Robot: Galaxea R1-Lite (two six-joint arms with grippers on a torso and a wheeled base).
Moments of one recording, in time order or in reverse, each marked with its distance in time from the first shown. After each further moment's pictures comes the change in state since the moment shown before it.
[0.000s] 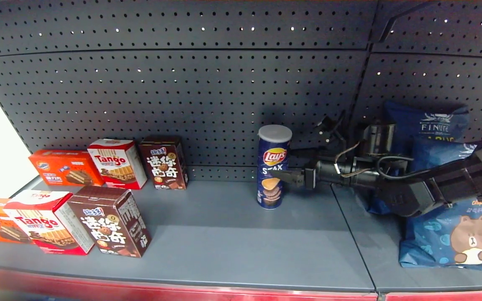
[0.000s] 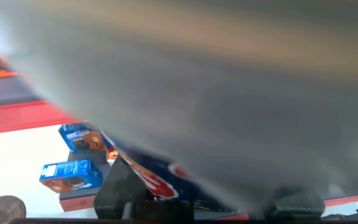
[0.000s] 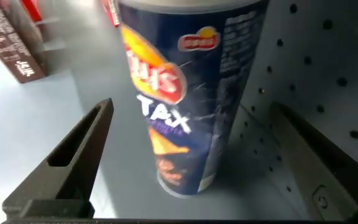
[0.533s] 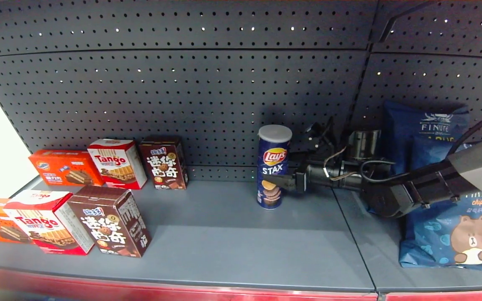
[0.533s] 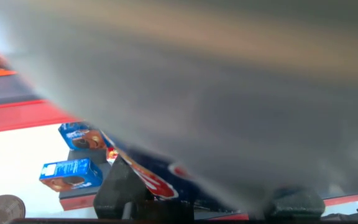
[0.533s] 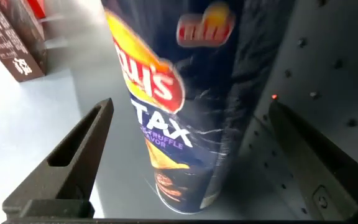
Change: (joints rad) left arm 0.000 0.000 0.001 0.000 0.002 0.000; right arm 0.016 0.076 -0.051 -0.016 0.030 0.001
